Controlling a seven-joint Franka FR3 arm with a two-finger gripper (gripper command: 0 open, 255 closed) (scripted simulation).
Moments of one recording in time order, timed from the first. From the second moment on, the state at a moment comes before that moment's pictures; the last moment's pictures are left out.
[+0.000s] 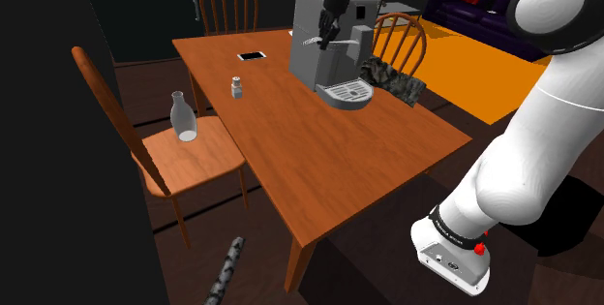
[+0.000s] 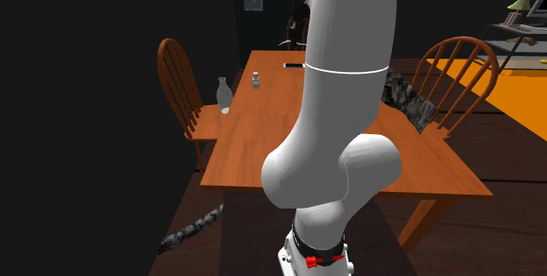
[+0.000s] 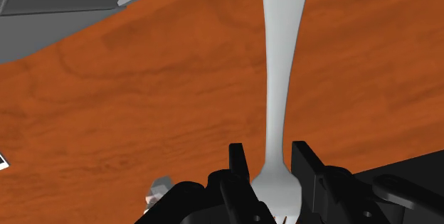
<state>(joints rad) 0.12 0.13 -0.26 -1.70 0.11 1.95 -1.20</state>
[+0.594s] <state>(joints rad) 0.12 0.14 -0.26 -1.80 0.12 2.07 -1.21</state>
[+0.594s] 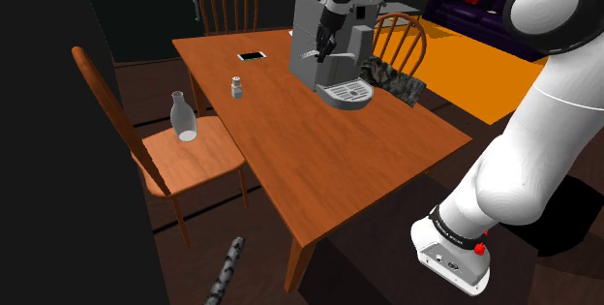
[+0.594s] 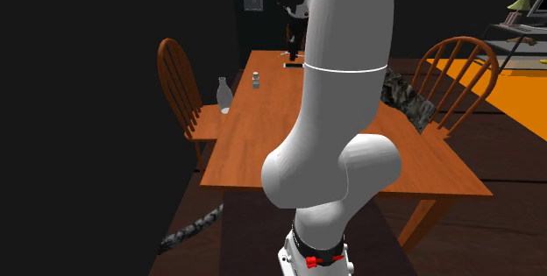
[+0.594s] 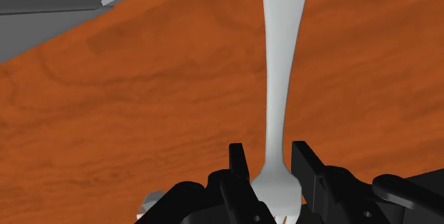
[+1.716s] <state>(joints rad) 0.12 0.21 -0.25 -1.94 0.16 2.28 -1.25</state>
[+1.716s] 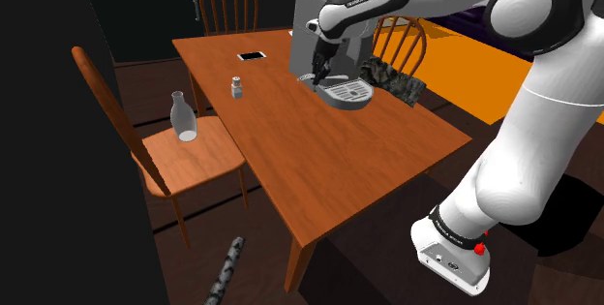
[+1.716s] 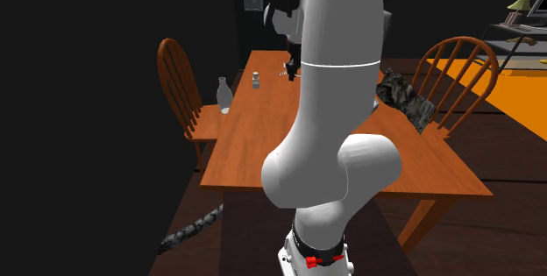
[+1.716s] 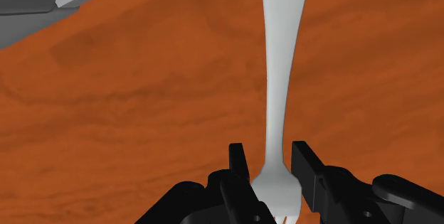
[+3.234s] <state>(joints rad) 0.09 0.39 -0.21 -2.02 0.25 2.53 -1.33</state>
